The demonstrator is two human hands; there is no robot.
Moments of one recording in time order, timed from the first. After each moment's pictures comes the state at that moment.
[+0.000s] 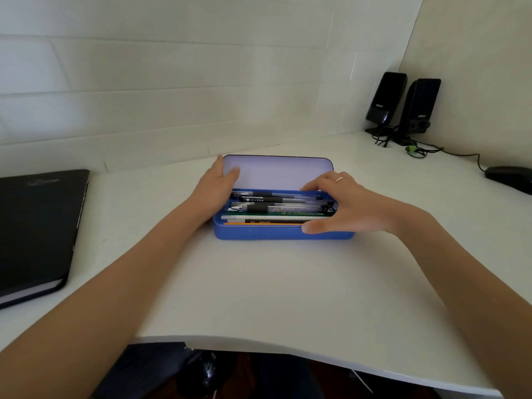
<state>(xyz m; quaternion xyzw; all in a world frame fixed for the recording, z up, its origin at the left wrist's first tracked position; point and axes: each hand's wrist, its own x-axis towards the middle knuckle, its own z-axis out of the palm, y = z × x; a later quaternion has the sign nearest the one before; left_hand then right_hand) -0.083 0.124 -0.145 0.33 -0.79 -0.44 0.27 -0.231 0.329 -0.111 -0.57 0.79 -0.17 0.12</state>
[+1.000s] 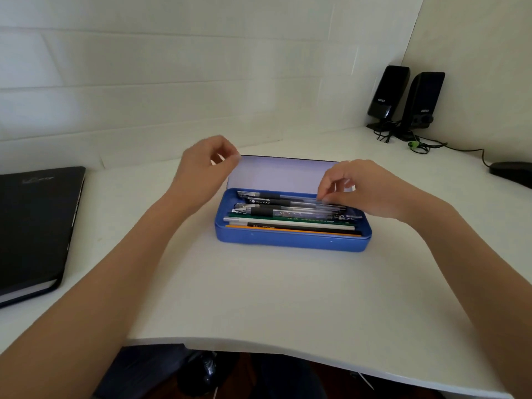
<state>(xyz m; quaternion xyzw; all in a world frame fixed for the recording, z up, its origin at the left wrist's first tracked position) -0.067 0.133 -0.121 0.24 -0.83 -0.31 0.40 -0.244 0.331 -0.097 -0.60 0.76 -0.24 0.06</state>
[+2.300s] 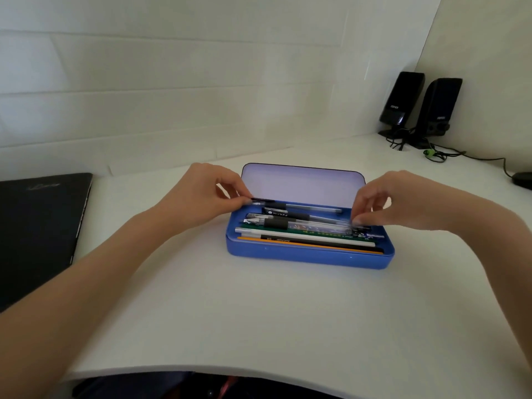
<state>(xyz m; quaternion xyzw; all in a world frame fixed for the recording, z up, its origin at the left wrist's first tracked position) -0.040 0.123 -0.123 0.15 -0.90 -0.30 0.28 -0.248 0.345 -0.081 -0.56 0.81 -0.12 0.10</state>
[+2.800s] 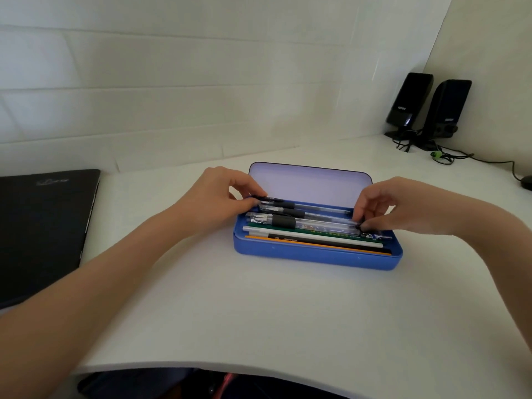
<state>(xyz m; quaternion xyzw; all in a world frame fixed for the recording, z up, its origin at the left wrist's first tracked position) -0.043 0.132 -0.128 0.17 -0.89 -0.34 0.26 -0.248 0.340 -0.087 -0.55 0.79 -0.17 0.18</state>
